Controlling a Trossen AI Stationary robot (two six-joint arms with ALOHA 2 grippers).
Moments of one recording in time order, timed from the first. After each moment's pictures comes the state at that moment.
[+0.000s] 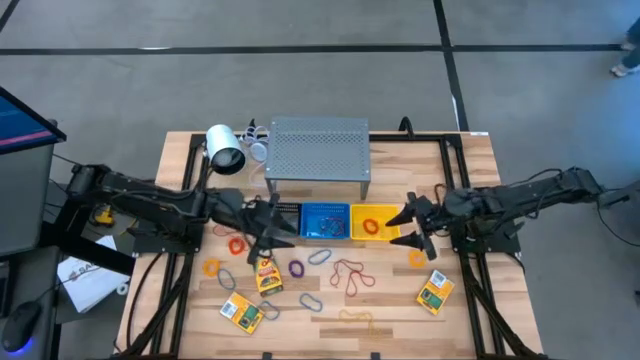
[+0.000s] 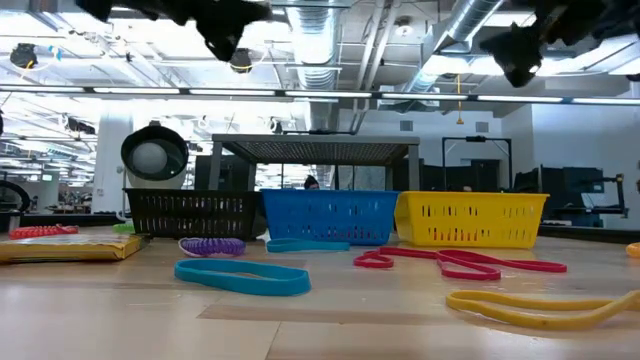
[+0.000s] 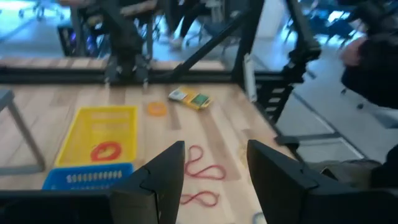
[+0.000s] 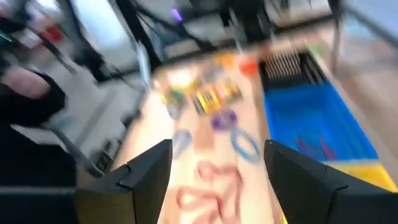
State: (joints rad) left arm -0.13 1.10 0.63 0.24 0.12 -0.08; right arm 0.23 0.70 0.52 -0.17 0.02 0.36
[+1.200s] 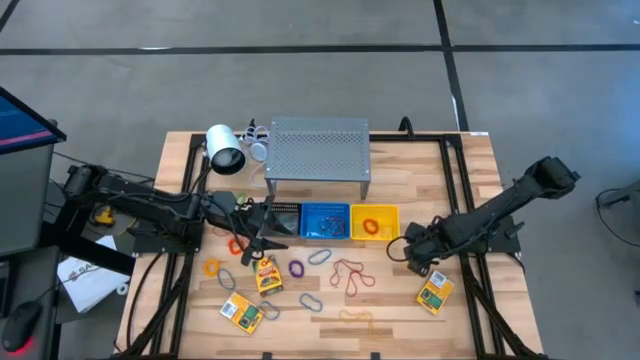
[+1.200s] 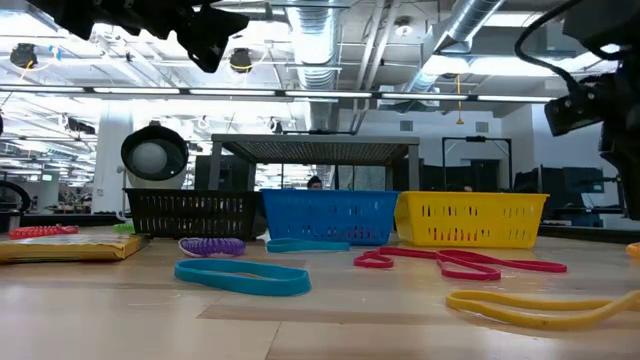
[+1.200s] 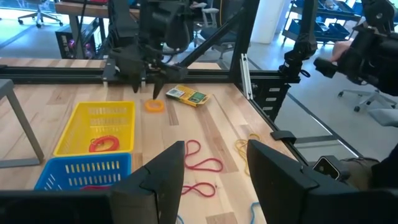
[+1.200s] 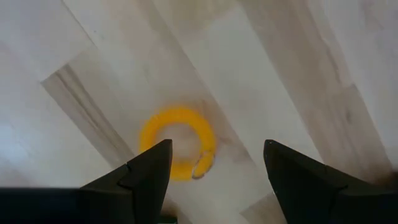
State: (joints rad) left arm -0.14 1.04 0.52 0.32 0.12 -0.08; right arm 0.48 1.26 0.63 -0.92 0.14 1.03
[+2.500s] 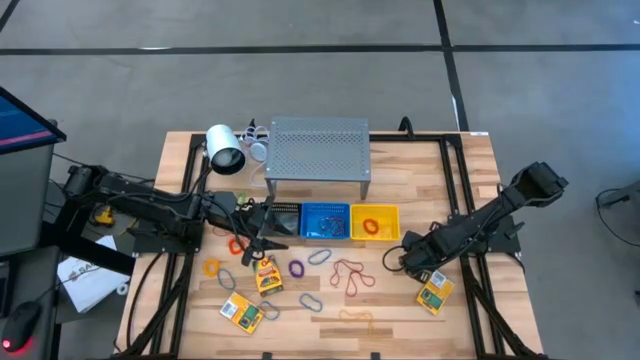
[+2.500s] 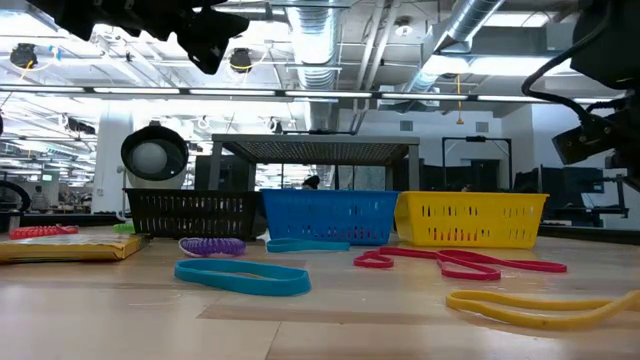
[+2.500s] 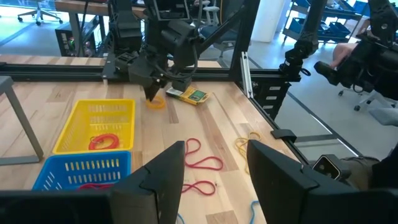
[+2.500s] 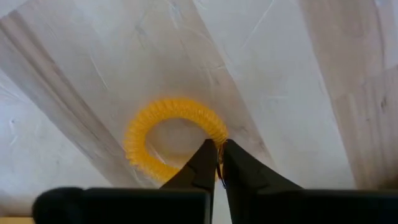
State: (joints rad) left arm -0.14 1.04 0.52 0.31 0.12 -0.09; right arm 0.51 1.41 0.63 -0.88 0.08 1.02
